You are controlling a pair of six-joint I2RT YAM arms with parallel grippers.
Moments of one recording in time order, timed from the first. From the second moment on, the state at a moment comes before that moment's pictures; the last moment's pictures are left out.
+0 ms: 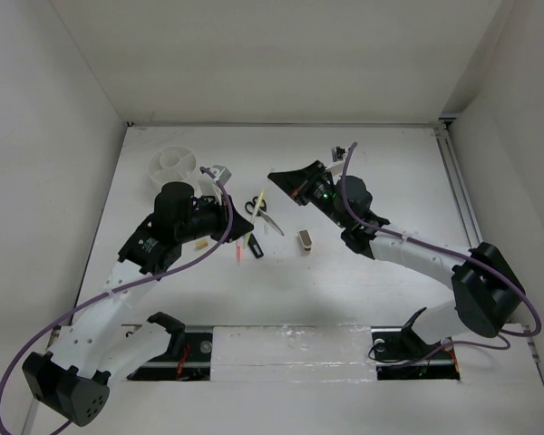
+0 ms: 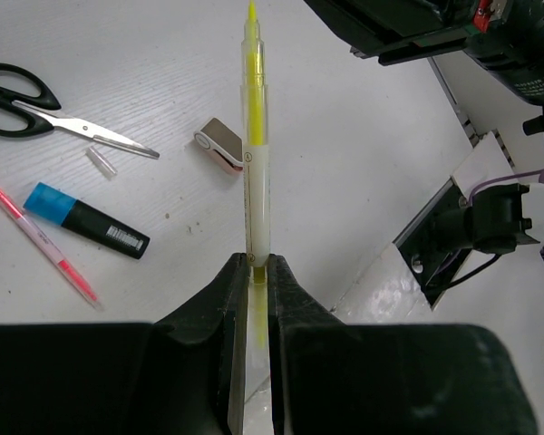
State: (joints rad) left arm -0.47 0.89 0.90 -0.47 0.45 -0.38; right arm 0.73 1.44 0.89 0.64 -0.01 1.18
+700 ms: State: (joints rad) left arm -0.43 0.90 0.90 -0.47 0.45 -0.38; right arm 0.74 1.44 0.89 0.64 -0.02 1.18
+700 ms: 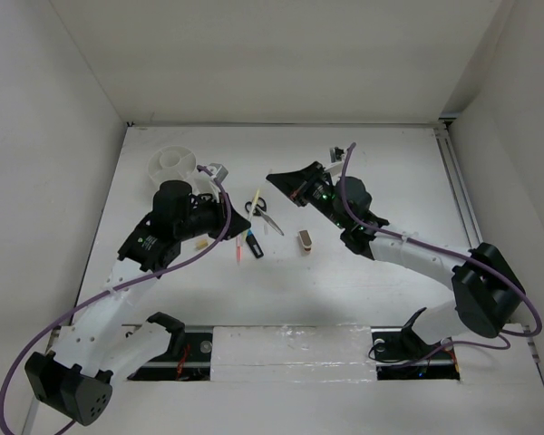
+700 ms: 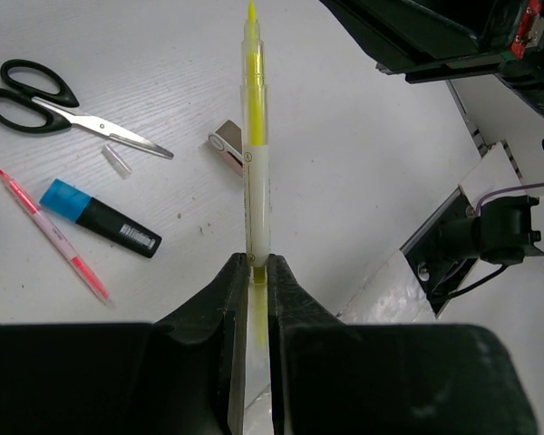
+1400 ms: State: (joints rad) left arm -0.43 0.90 0.90 -0.47 0.45 -0.38; right arm 0.75 1.50 0.91 0.66 -0.02 1.18
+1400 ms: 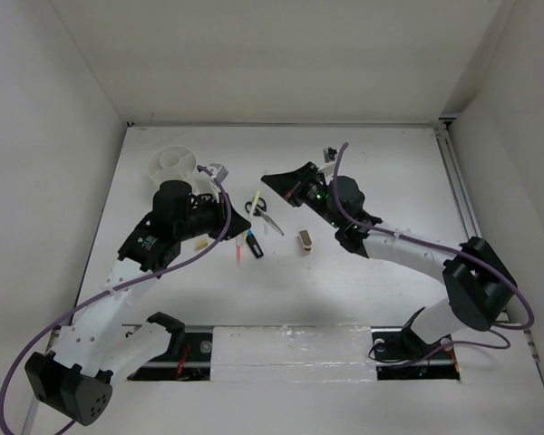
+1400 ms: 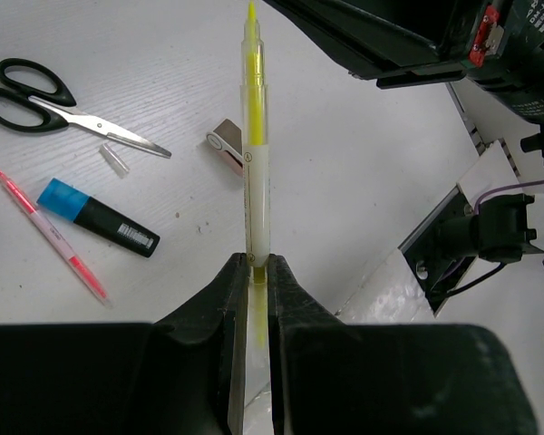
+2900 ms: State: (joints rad) left arm -0.43 0.90 0.90 -0.47 0.44 -0.38; right arm 0.78 1.51 0.91 0.67 -0.02 1.18
